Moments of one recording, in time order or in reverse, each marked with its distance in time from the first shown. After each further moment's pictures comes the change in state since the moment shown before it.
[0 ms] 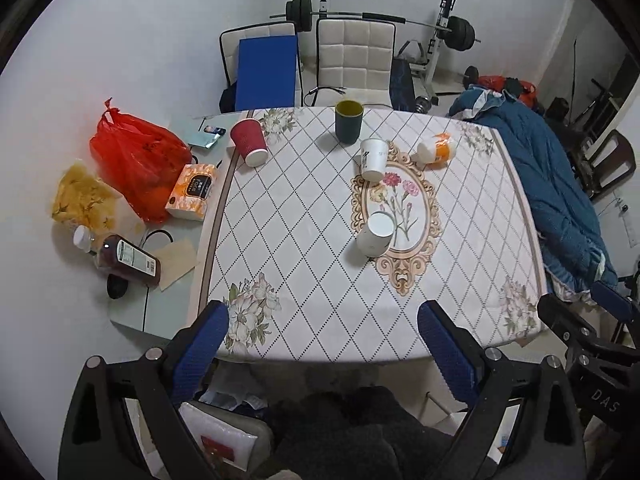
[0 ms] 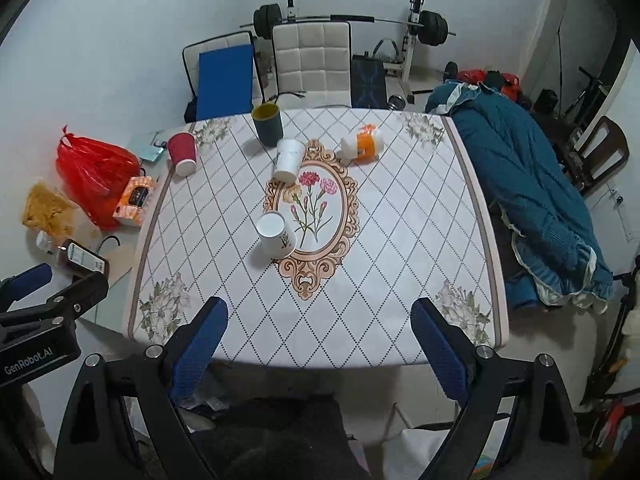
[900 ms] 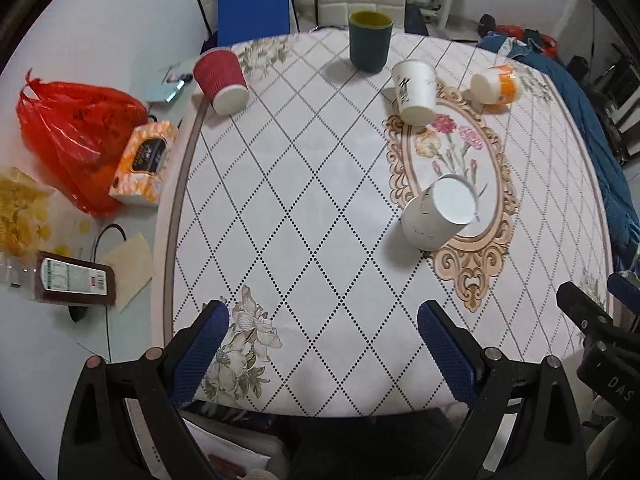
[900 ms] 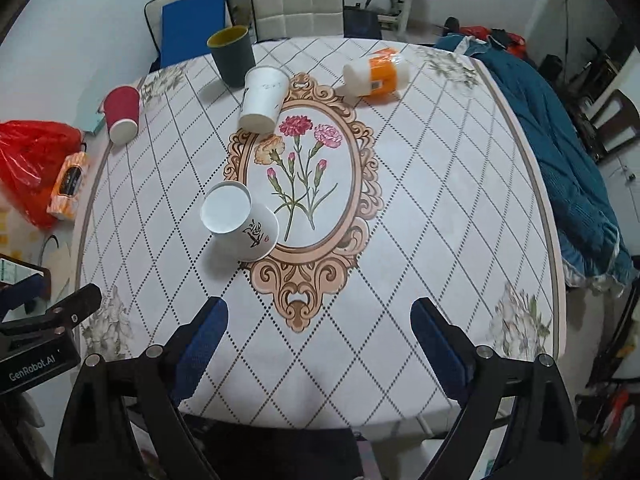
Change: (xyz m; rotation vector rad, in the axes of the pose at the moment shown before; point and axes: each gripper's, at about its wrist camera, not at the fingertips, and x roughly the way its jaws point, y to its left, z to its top) left arm 0.209 0.020 0.025 0.052 0.160 0.043; right arm 0.234 0.008 0.020 0.046 0.147 -0.041
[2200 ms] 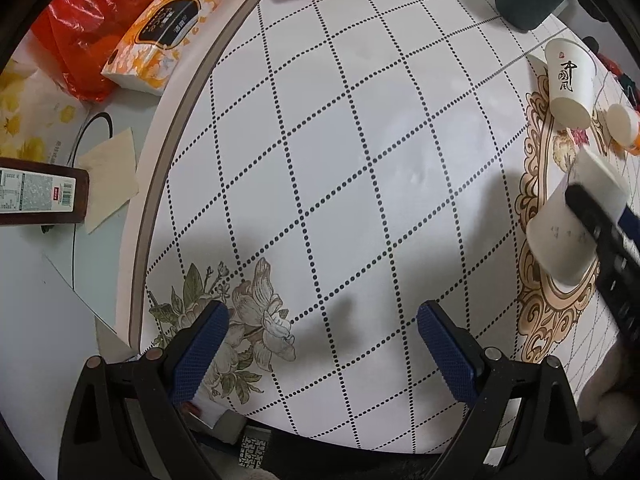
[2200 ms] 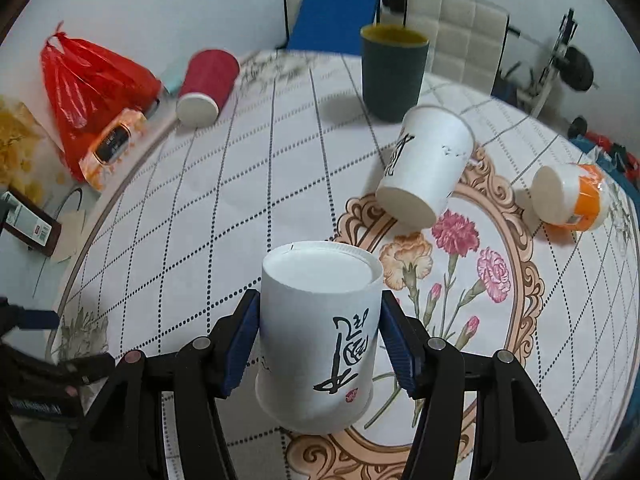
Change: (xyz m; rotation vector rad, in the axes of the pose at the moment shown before) left arm 0.140 0.074 0.024 -0.322 0.300 0.050; right arm 0.145 0.099 0.110 -0.432 -0.147 0.252
